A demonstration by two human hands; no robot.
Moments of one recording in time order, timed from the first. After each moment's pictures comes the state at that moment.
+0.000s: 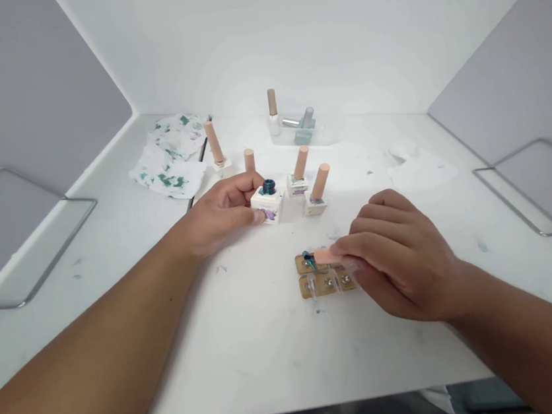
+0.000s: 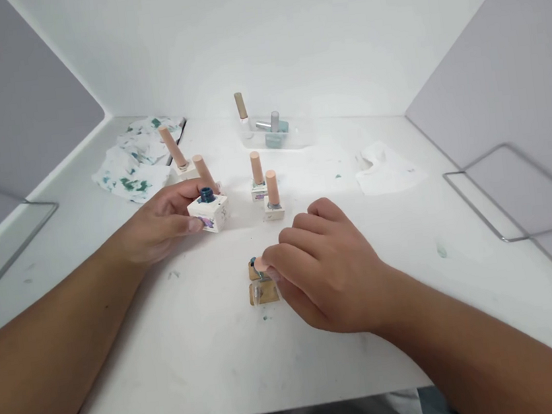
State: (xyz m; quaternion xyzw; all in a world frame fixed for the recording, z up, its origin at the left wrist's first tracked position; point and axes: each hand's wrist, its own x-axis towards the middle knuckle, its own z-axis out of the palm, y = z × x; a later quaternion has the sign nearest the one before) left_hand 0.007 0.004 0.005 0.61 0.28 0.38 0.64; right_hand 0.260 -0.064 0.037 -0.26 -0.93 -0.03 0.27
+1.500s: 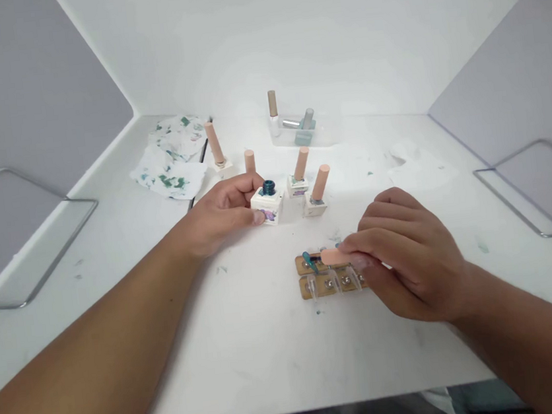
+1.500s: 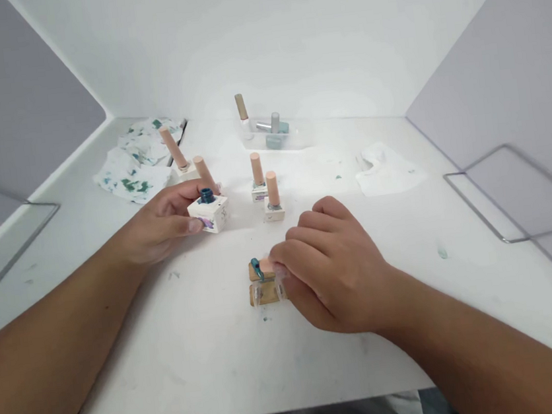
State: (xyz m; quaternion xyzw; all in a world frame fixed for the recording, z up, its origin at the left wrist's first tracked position) left_hand 0.007 0.004 0.005 0.61 0.30 0.38 0.63; right_hand 0.260 -0.065 0.040 -0.27 -0.92 -0.01 0.29
